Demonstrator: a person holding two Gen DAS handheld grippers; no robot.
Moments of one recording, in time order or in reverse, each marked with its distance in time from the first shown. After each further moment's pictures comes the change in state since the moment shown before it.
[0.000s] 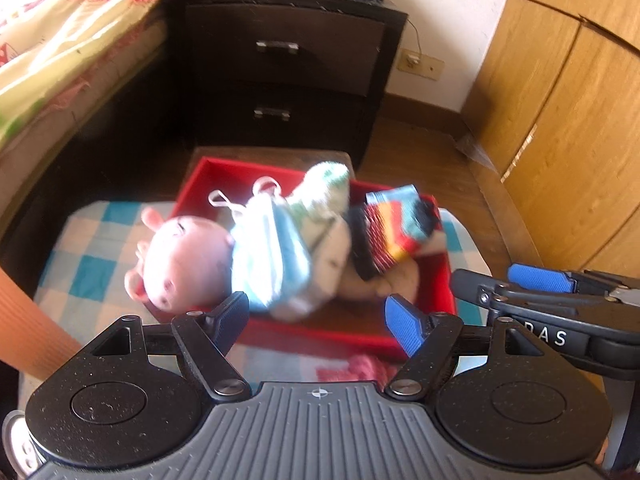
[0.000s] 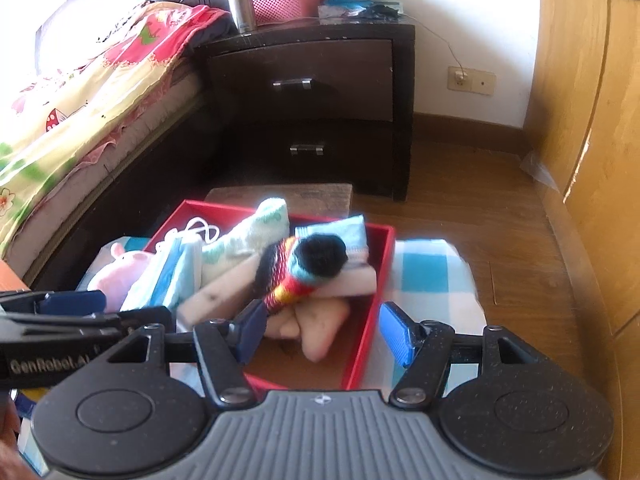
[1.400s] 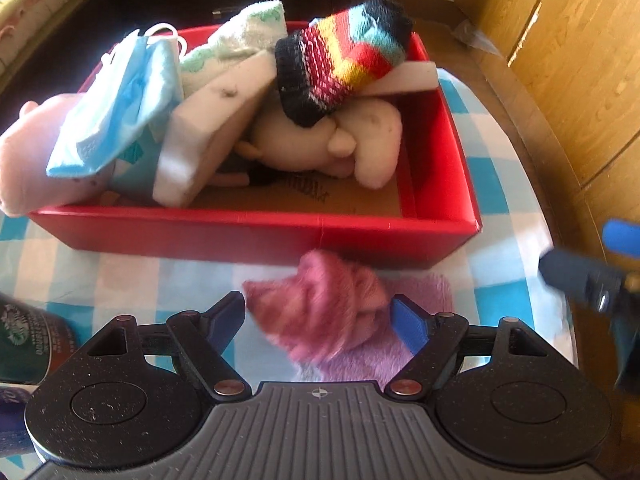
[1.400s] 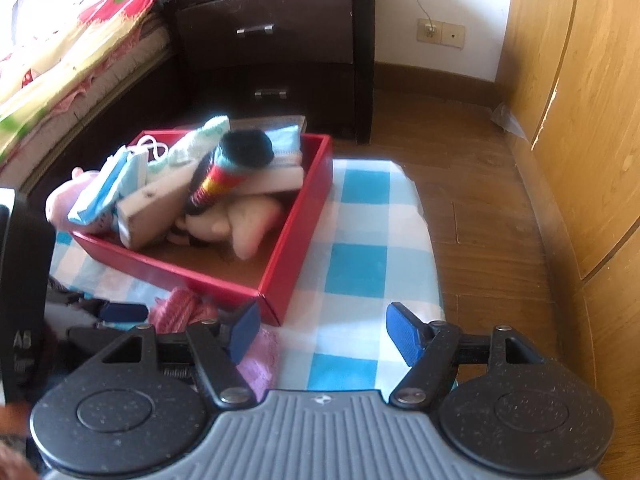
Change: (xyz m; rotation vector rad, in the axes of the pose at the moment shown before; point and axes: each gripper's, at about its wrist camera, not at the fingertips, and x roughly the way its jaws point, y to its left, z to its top) left arm 0.099 -0.049 -0.049 0.105 0.253 0.049; right arm -0.006 -0.044 -0.054 -0.011 0.128 -0.066
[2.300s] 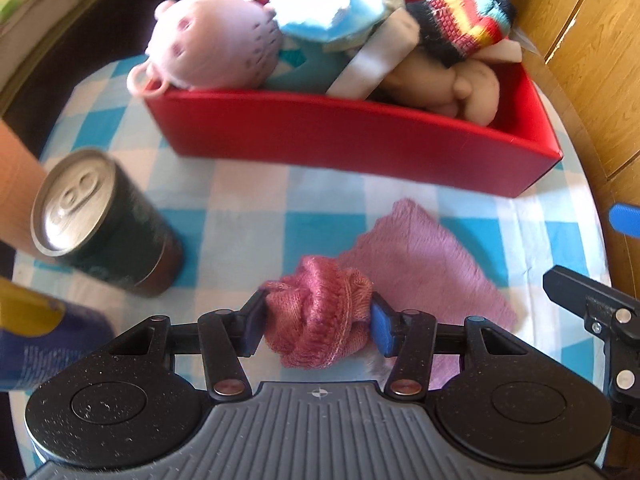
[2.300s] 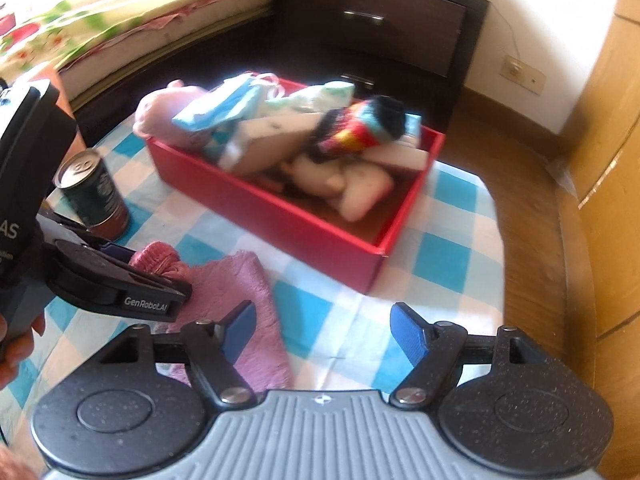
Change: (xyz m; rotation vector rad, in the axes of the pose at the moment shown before) left arm -0.029 0.078 -0.055 -0.071 0.060 0.046; right arm -0.006 0.085 -0.036 -0.301 -0.006 0.049
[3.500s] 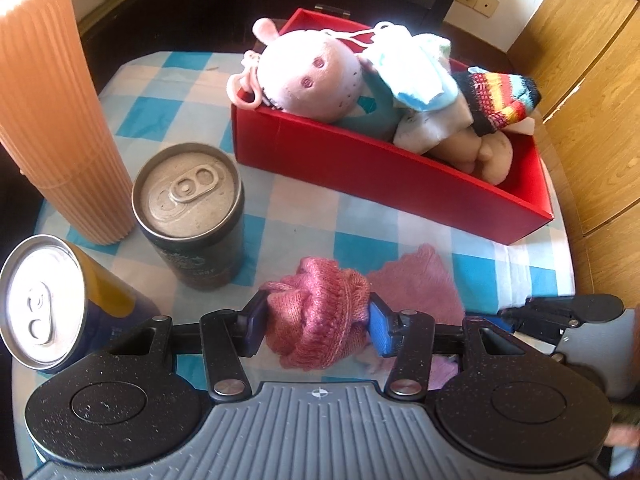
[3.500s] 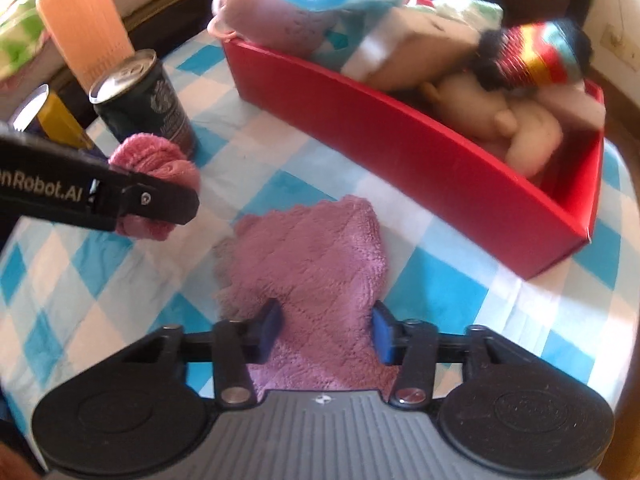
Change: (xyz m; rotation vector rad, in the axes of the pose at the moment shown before) left arm -0.033 0.052 -0.003 -0.146 -0.067 -0.103; right arm 0.080 0.037 -0.002 -0.001 0.203 0.261
